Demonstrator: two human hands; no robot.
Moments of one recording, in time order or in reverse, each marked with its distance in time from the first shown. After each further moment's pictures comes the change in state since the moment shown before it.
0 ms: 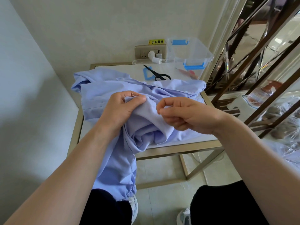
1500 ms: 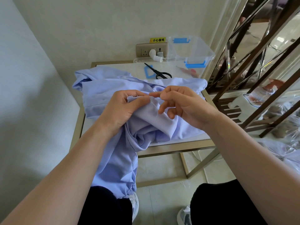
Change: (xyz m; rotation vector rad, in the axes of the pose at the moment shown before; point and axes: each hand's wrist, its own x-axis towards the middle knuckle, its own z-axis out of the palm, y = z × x) left_hand -0.011 0.012 -0.002 -0.045 -0.142 0.054; right_hand 0.019 0.004 0.004 0.216 0.246 -0.188
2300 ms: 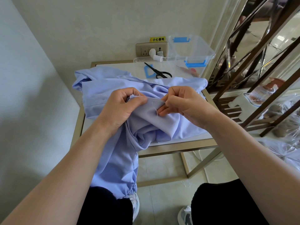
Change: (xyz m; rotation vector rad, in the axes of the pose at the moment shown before) left_hand 0.007 -0.013 -0.007 0.047 0.033 0.041; right_hand 0.002 0.003 -0.001 -0.112 0.081 -0.017
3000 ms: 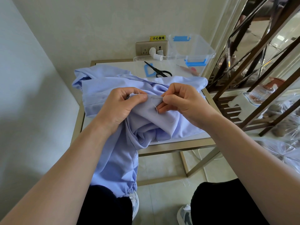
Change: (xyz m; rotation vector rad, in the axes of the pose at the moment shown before) left_hand -0.001 0.005 0.000 -0.058 -0.025 -0.024; right_hand -0.002 0.004 0.001 0.023 0.034 -0.082
